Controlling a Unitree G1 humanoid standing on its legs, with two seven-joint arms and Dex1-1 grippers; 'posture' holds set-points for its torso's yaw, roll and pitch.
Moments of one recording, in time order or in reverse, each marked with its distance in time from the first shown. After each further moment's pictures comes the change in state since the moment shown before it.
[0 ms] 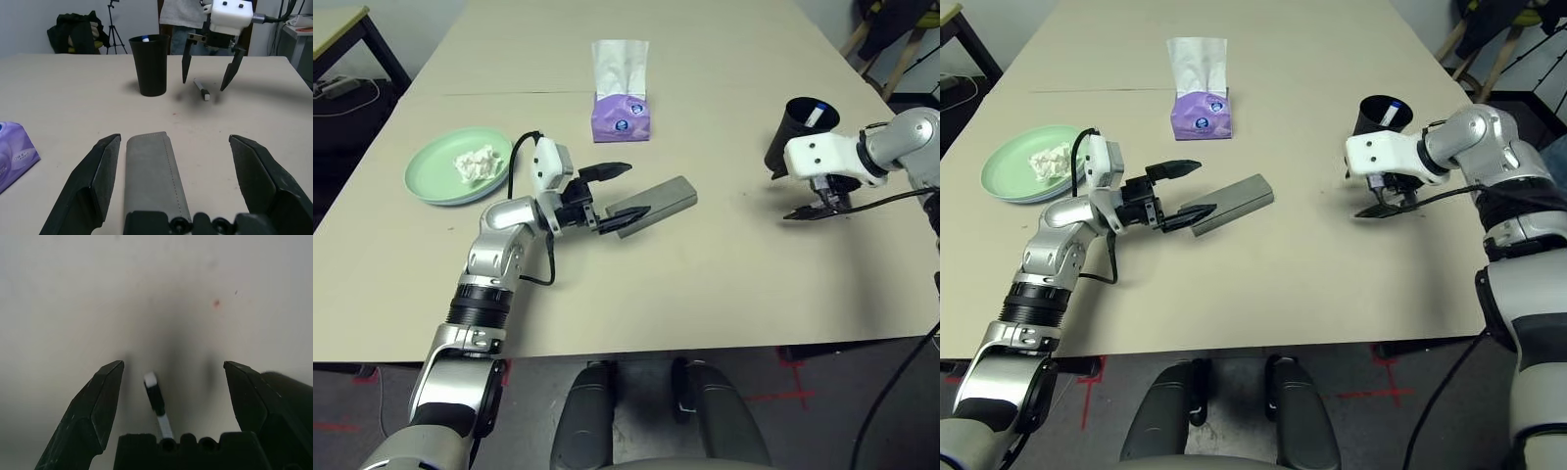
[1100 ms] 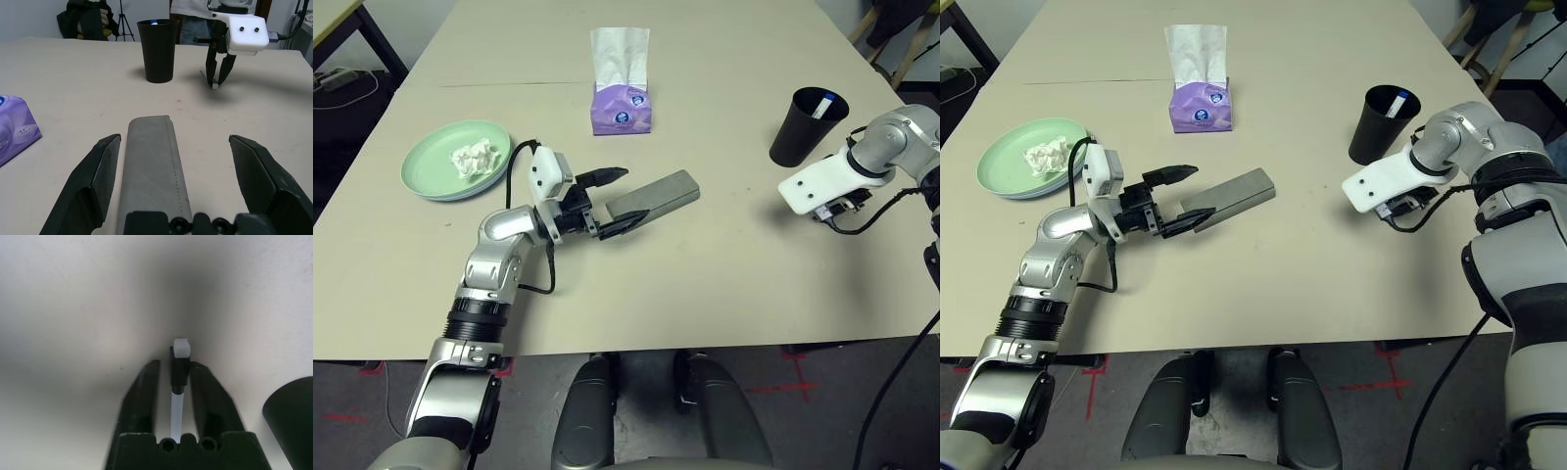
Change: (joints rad) left arm 0.072 0.014 0.001 -0.092 0.000 0.032 0.061; right arm -0.069 0.044 0.108 0.152 -0.221 -0.197 -0.109
